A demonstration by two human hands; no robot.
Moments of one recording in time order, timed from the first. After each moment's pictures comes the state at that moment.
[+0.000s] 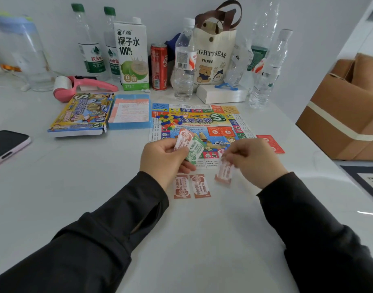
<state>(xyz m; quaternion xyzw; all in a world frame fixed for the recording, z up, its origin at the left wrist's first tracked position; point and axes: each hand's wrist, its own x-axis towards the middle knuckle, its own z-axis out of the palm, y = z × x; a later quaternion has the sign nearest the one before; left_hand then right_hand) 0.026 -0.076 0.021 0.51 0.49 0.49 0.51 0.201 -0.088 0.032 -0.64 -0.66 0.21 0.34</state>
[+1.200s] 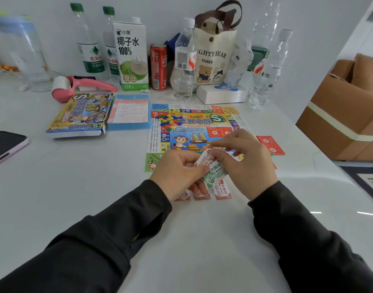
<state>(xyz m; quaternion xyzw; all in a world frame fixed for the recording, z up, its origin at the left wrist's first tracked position) 0.034 -0.087 0.021 0.59 0.42 0.37 0.58 0.182 -0.093 0.021 -0.57 -0.68 0.06 0.45</state>
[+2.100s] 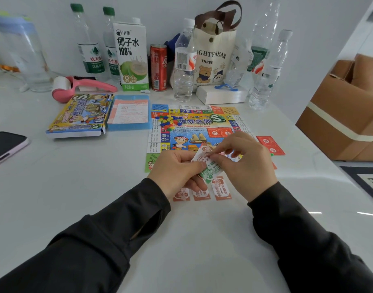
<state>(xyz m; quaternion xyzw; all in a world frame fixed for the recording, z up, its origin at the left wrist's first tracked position) 0.032 -0.085 0.025 0.54 0.43 0.38 0.62 0.181 -0.094 0.021 -0.56 -0.69 0.04 0.46</state>
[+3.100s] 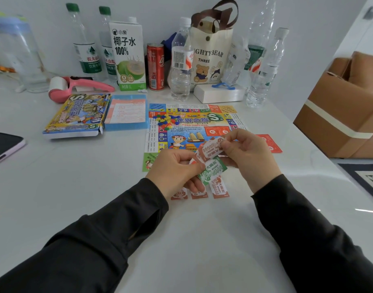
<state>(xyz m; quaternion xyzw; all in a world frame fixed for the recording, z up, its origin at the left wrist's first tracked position) 0.033 -0.085 0.022 0.57 0.42 0.37 0.60 0.186 -0.092 0.032 -0.54 -0.55 0.37 0.52</state>
